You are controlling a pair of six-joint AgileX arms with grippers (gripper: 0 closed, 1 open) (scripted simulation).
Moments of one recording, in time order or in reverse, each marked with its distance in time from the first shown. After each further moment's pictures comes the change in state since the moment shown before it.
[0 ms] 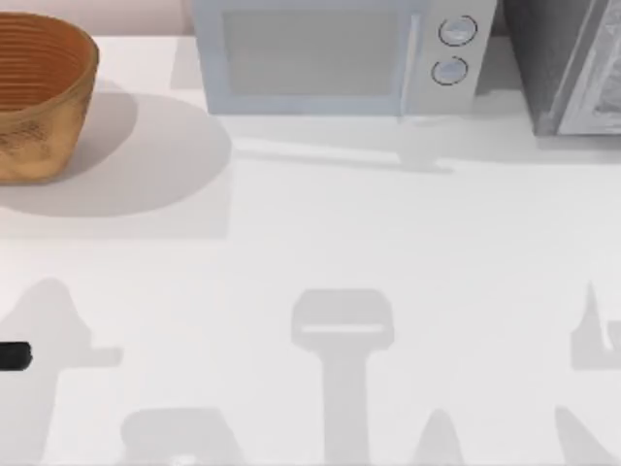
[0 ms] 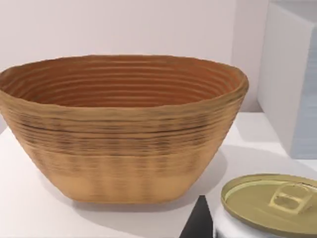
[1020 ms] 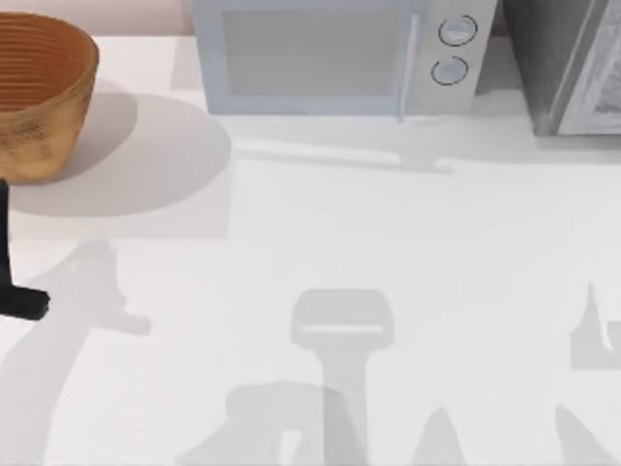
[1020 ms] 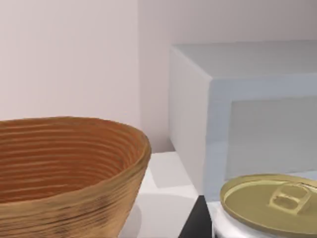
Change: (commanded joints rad) left arm -0.027 0.397 0.158 0.274 0.206 -0.002; right arm 0.000 0.000 0.000 0.000 0.000 0.000
